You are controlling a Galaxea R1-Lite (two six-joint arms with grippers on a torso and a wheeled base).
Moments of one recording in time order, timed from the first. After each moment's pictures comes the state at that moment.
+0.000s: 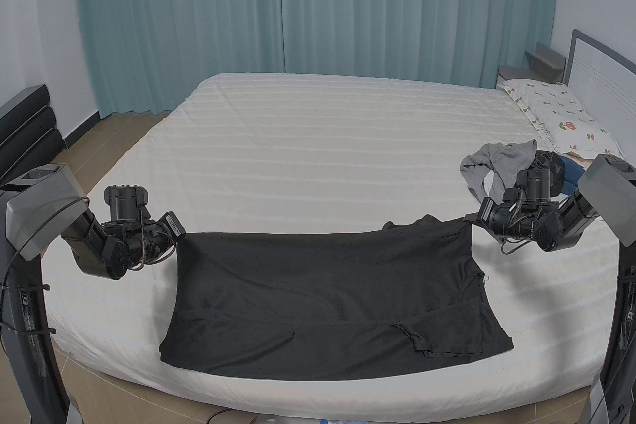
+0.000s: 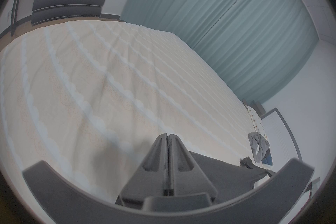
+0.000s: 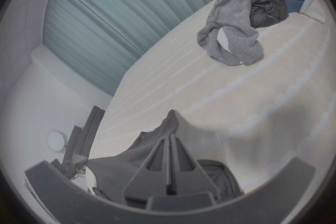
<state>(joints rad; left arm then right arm) 0.03 2.29 -0.97 -0.77 -0.17 -0.65 -0.02 2.34 -1.16 -0.65 0.38 0.58</state>
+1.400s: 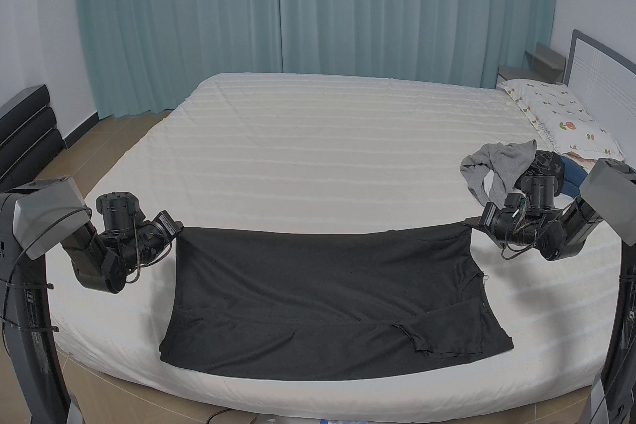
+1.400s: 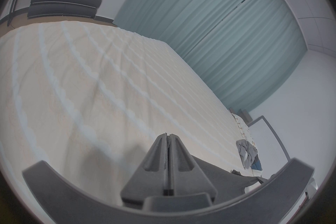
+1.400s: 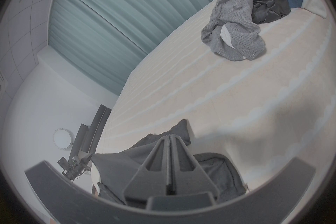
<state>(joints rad) 0.06 2.34 -0.90 -1.04 -0.25 -0.70 -0.03 2.33 -1.07 -0.75 0.45 0.59</state>
